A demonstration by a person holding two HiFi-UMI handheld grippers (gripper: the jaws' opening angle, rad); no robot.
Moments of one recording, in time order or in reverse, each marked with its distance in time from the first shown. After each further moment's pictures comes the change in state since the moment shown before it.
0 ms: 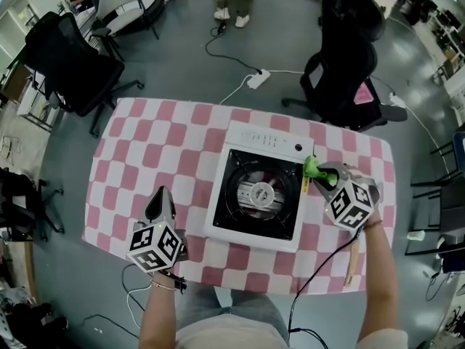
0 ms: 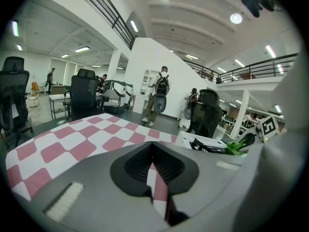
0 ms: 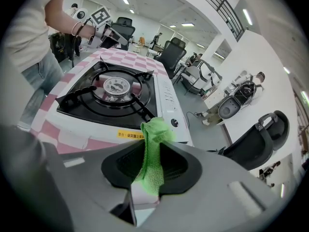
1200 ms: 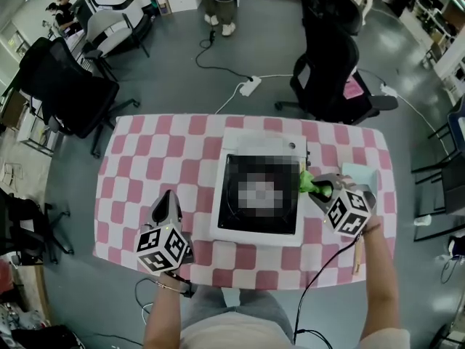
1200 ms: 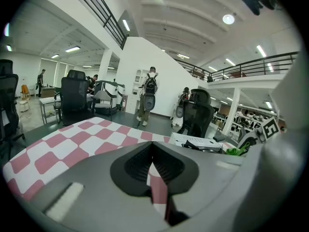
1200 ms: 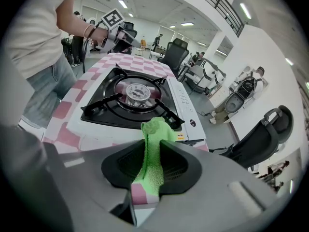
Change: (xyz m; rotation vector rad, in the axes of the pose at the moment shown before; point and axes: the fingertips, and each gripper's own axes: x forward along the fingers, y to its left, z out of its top) left arm 0.002 -0.018 0.015 0.056 0.009 -0.085; right arm -0.020 0.051 0.003 0.032 -0.017 0.073
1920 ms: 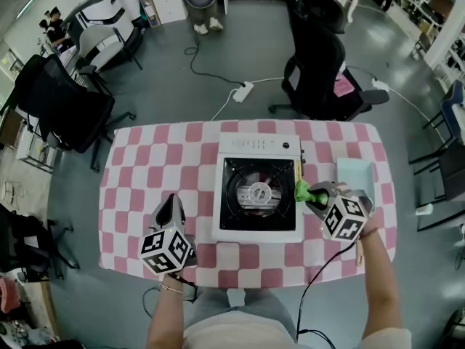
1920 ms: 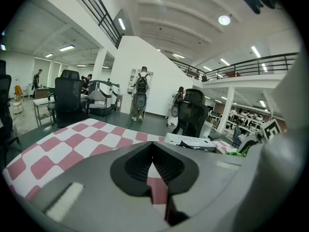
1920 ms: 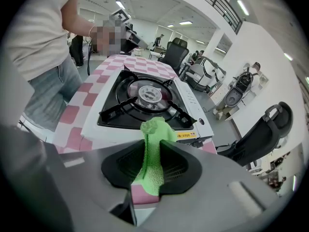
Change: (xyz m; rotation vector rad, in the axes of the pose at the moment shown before) left arm 0.000 -0.012 0.006 0.026 0.007 -0.060; right arm -0.011 0.035 0.001 0.031 0.005 0.018
